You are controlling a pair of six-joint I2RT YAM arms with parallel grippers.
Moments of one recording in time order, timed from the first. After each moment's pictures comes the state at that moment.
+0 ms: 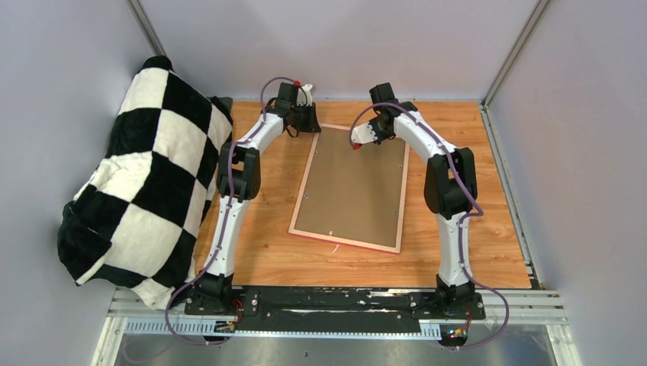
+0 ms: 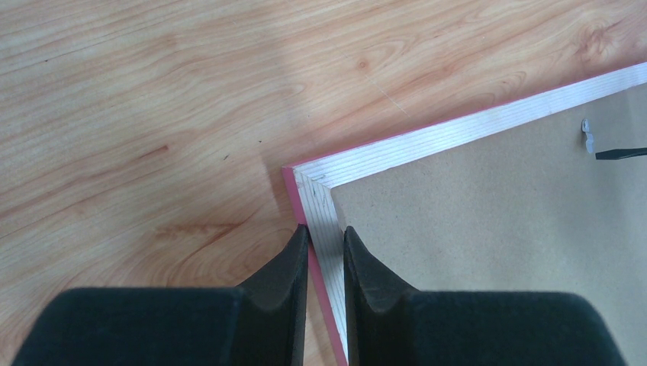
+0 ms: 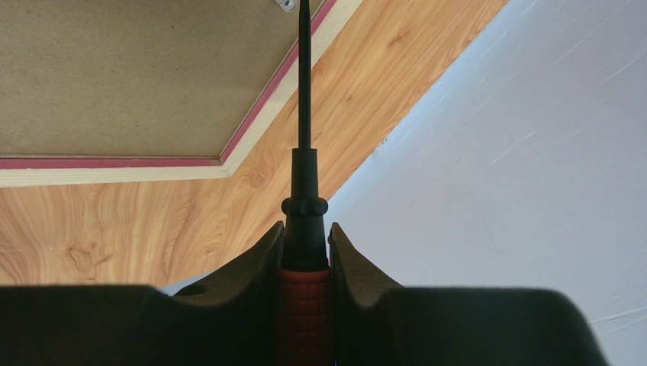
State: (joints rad) left arm -0.28 2.60 2.27 -0.41 0.42 -0.15; right arm 0.34 2.18 1.92 -0.74 0.20 -1.76
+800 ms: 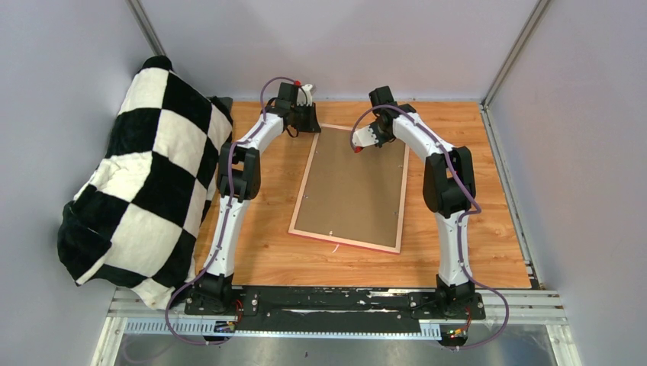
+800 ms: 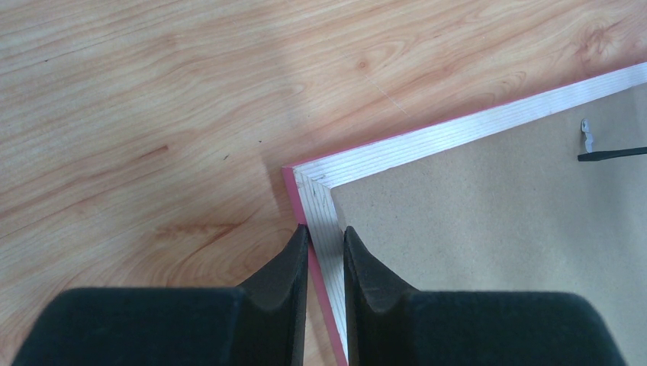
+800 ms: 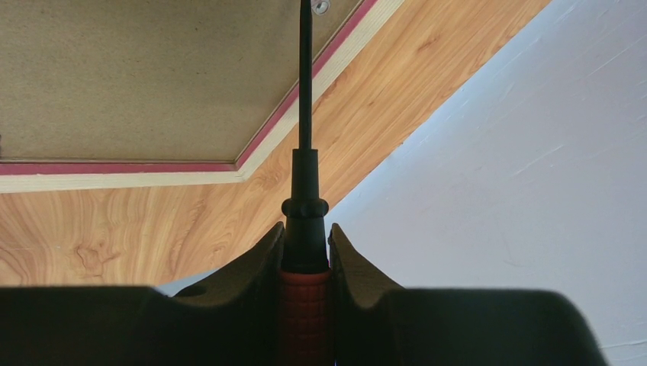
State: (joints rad) left arm -0.28 2.60 2.28 -0.41 0.42 -0.15; right arm 0.34 2.20 1.91 -0.74 0.24 -1.77
